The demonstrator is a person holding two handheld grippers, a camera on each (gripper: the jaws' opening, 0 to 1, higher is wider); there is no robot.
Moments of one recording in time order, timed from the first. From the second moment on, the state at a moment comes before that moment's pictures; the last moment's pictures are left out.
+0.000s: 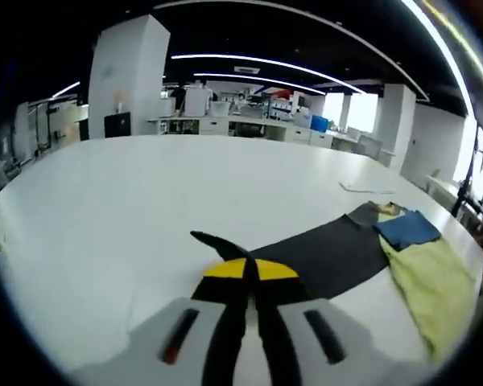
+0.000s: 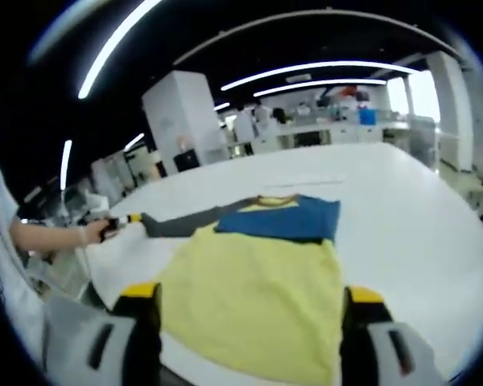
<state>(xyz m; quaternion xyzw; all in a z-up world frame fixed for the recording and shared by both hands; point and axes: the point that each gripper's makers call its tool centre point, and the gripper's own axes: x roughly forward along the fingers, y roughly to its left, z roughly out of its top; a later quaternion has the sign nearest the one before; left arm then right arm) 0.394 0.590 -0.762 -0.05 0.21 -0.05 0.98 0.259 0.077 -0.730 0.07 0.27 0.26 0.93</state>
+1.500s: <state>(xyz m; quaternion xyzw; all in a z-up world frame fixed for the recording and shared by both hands) 0.490 0.295 -0.703 -0.01 0.19 -0.21 0.96 0.264 -0.027 -0.735 0.09 0.28 0.32 0.90</state>
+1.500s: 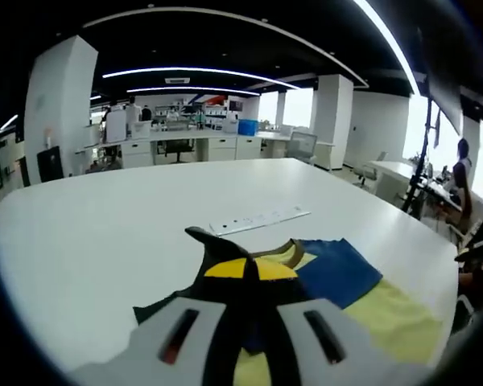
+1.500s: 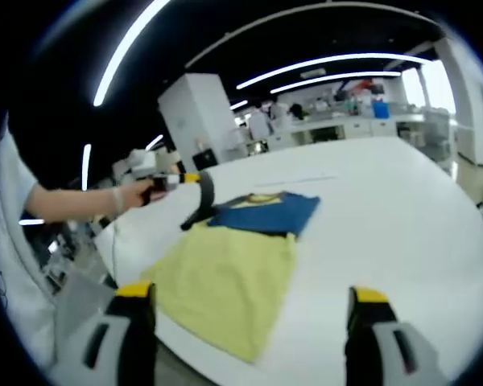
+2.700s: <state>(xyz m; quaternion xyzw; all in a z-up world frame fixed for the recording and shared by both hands) 0.503 0.132 -0.758 -0.02 0.23 -0.30 0.93 0.264 -0.070 -0.765 0.13 0.29 0.30 0.90</state>
